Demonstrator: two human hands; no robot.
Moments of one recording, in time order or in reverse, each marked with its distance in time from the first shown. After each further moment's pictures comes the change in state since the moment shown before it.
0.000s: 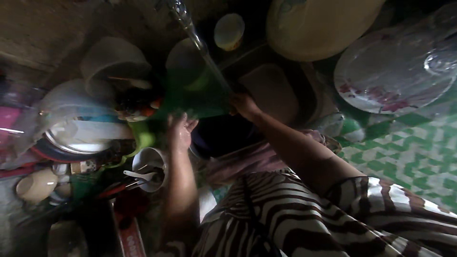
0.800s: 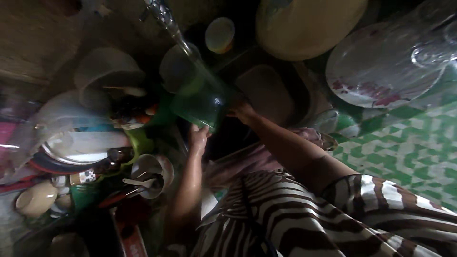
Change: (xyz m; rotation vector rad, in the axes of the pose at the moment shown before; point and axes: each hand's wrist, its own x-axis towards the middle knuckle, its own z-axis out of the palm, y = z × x) left_hand -0.017 -0.043 0.028 0.469 -0.184 -0.101; right_hand 0.003 0.028 0.001 0.416 0.091 0.059
